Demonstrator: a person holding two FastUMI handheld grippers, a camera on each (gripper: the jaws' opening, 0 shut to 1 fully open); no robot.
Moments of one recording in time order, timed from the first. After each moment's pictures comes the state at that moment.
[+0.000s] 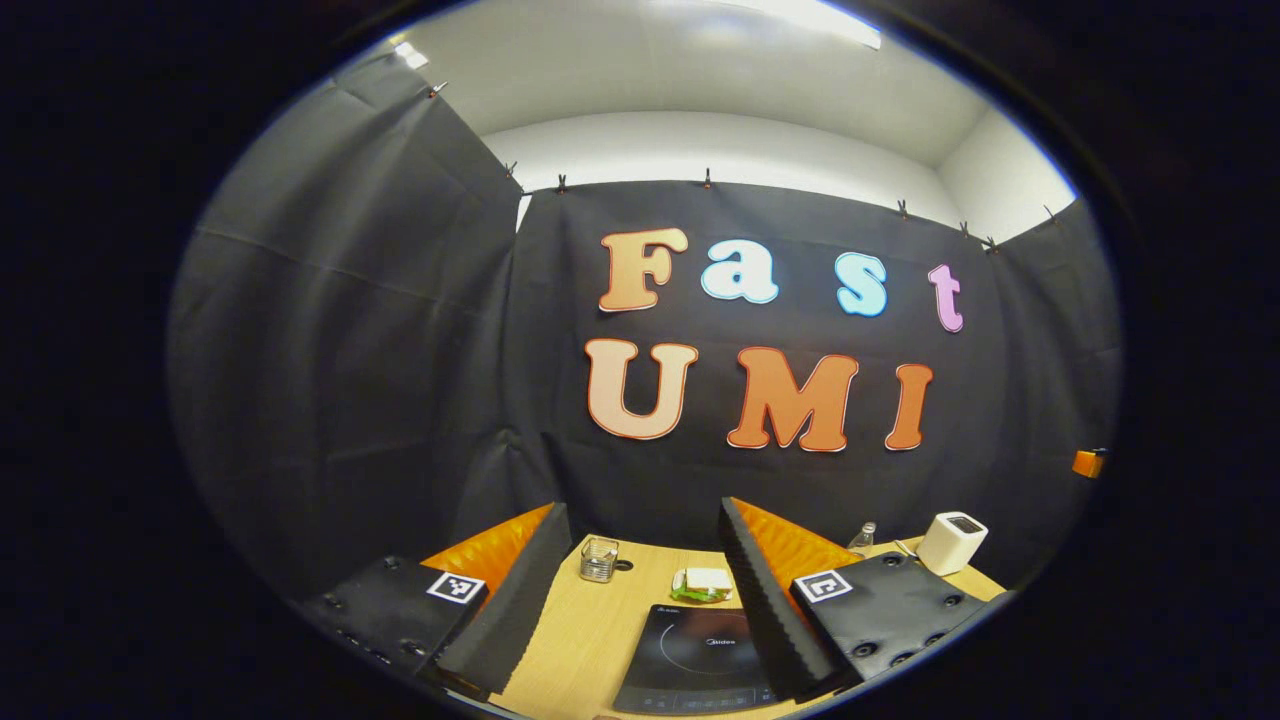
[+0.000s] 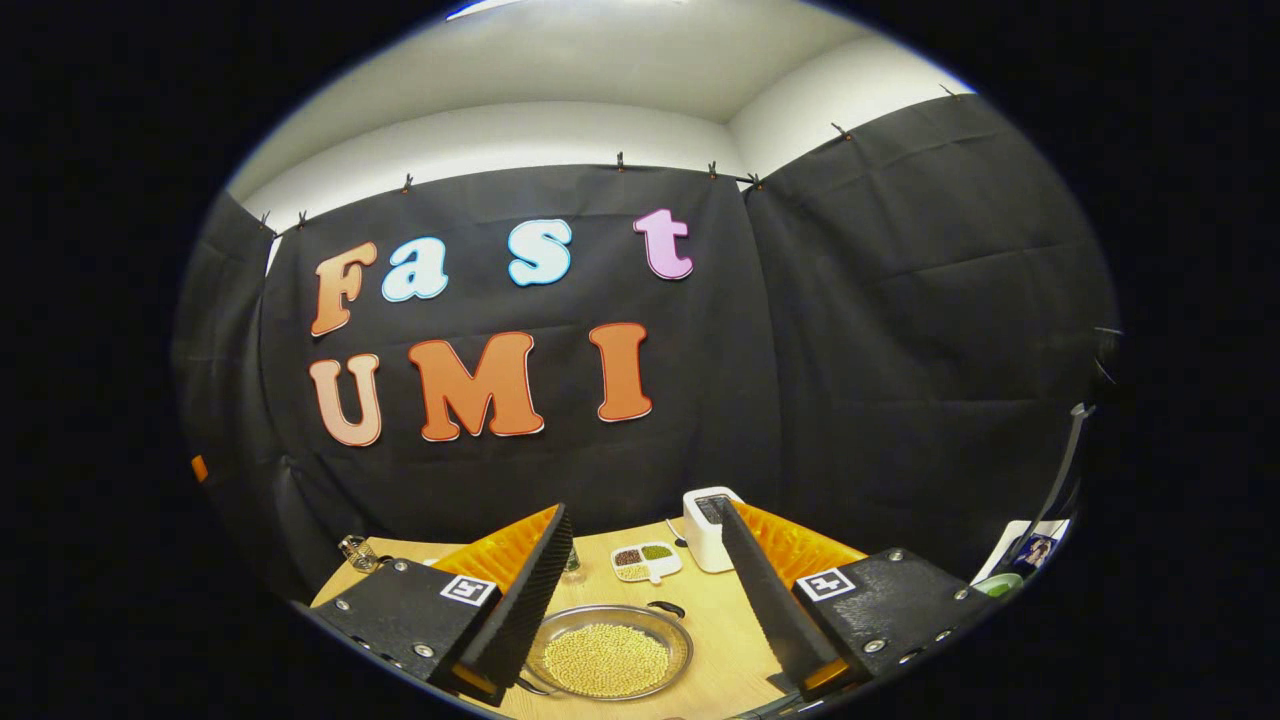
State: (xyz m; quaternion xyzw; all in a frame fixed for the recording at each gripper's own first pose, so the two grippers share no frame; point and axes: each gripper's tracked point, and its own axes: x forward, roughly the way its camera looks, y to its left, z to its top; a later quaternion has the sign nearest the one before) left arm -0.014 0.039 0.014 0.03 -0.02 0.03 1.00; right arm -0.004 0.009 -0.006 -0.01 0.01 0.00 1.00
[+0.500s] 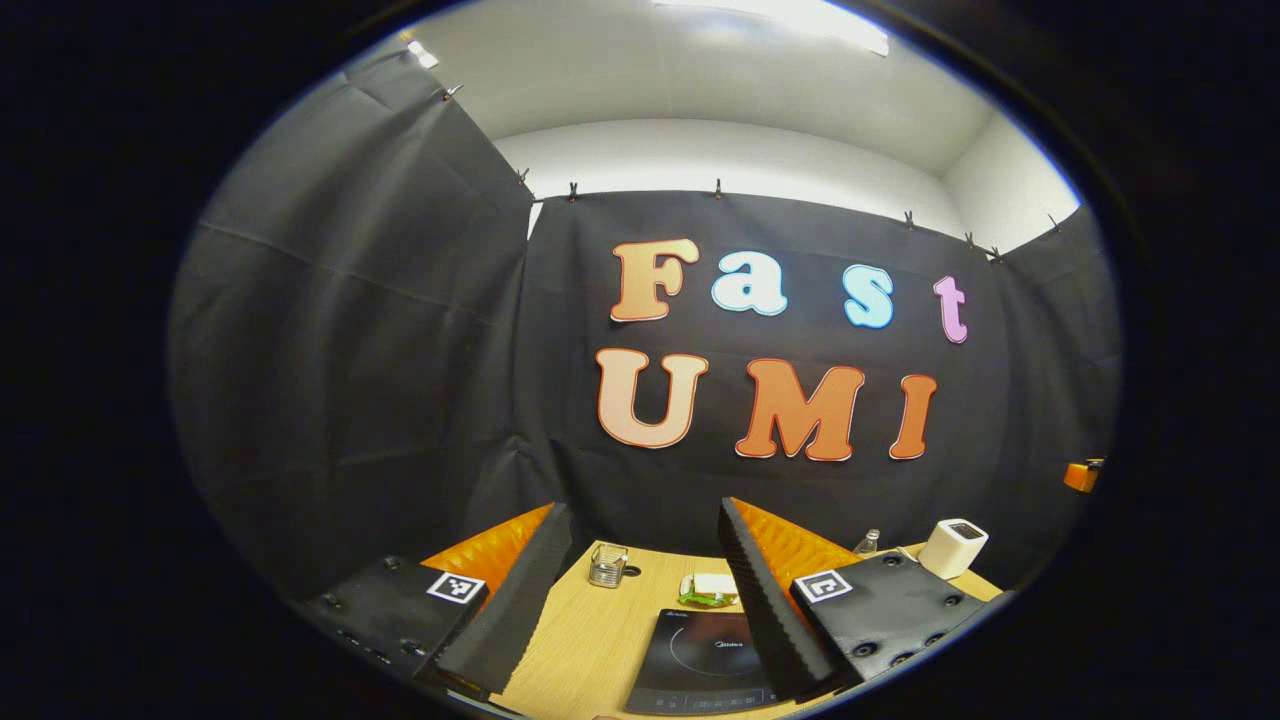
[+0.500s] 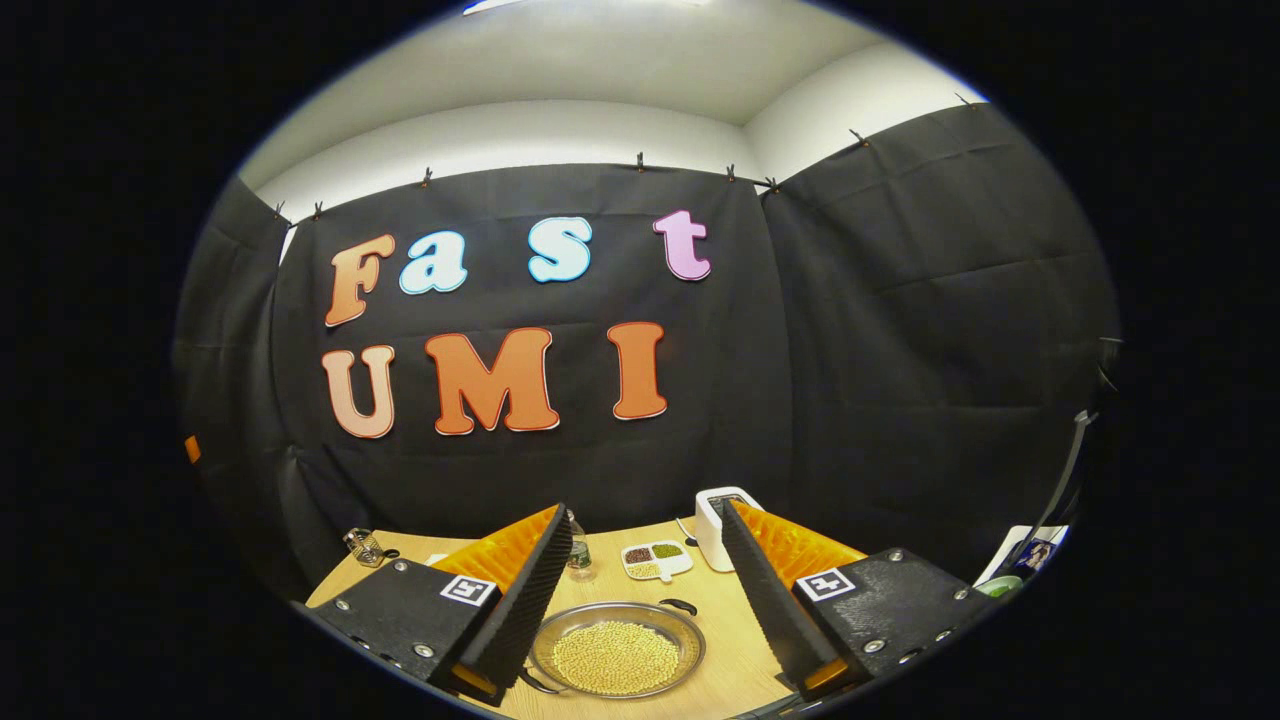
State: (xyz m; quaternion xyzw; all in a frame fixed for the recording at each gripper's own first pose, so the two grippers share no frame) left arm -0.025 0.058 0.024 0.02 -0.03 0.04 1.00; right arm -0.014 0.035 -0.013 -0.02 0.02 0.02 1.00
